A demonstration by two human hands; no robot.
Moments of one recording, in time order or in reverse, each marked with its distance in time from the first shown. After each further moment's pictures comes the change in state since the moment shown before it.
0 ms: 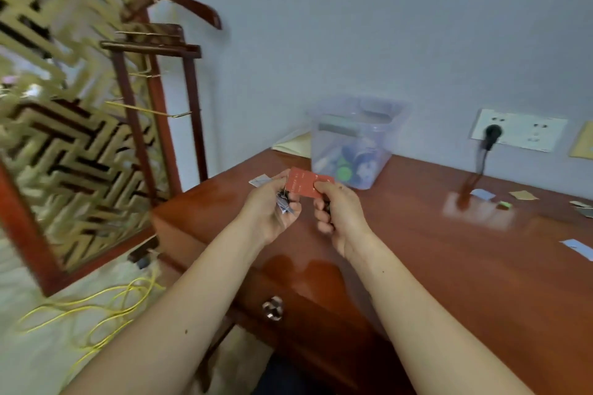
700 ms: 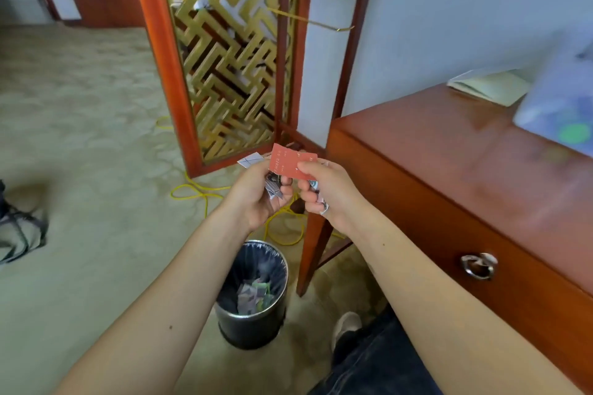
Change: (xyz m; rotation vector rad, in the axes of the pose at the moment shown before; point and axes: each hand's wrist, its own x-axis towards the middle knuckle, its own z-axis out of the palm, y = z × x) left_hand -0.100 0.079 -0.279 -0.014 0.320 0.173; right_hand -0.038 0.181 0.224 -0.173 -0.550 0.341
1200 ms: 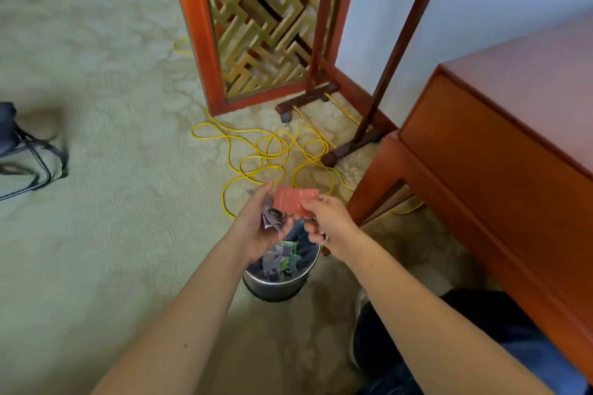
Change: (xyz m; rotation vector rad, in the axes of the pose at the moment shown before) left_hand 0.062 -0.071 -0.157 -0.162 0.279 -0.303; right_hand 0.088 0.153 0.021 -0.111 0.094 0.389
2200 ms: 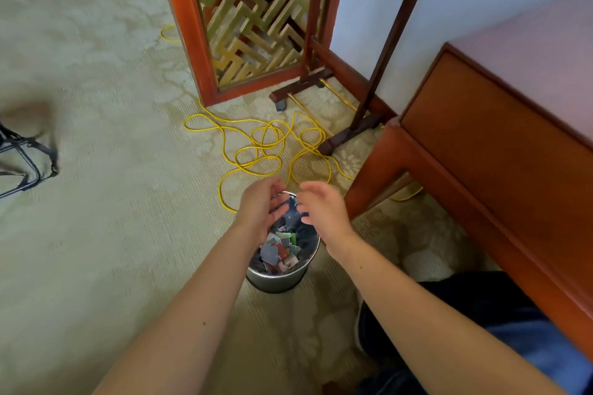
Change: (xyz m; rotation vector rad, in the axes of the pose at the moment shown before) left_hand 0.023 0.002 0.009 0.304 0.230 0.178; right_hand 0.008 0.011 0.011 -0.082 0.177 -0.153
